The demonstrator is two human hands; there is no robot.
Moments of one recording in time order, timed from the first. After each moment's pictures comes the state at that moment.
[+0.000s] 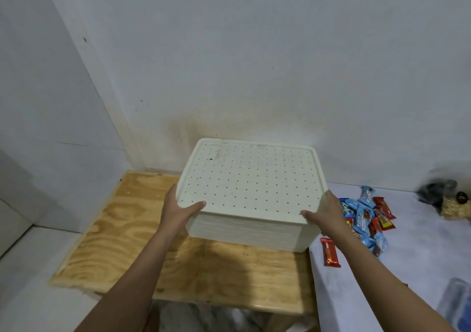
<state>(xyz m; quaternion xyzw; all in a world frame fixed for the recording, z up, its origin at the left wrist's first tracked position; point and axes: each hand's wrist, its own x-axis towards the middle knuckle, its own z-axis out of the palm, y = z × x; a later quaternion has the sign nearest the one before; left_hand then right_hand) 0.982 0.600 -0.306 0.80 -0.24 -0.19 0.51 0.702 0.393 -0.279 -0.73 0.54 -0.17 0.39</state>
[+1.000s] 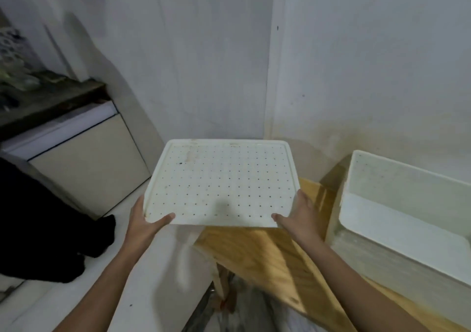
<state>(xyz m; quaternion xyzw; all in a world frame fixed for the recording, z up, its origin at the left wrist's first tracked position) 1.178 0.950 -0.312 0.81 -0.07 -0.07 0.58 1.031 0.634 -0.304 -0.86 0.33 -0.08 0.39</state>
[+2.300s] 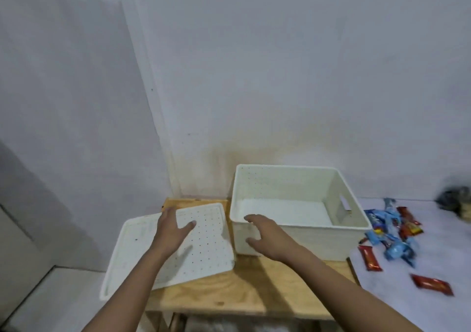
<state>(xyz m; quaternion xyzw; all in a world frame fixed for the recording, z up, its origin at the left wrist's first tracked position) 1.064 0.750 -0.237 0.88 -0.31 -0.15 0.33 0.858 0.604 -0.226 -0.90 0.28 -0.04 0.34</state>
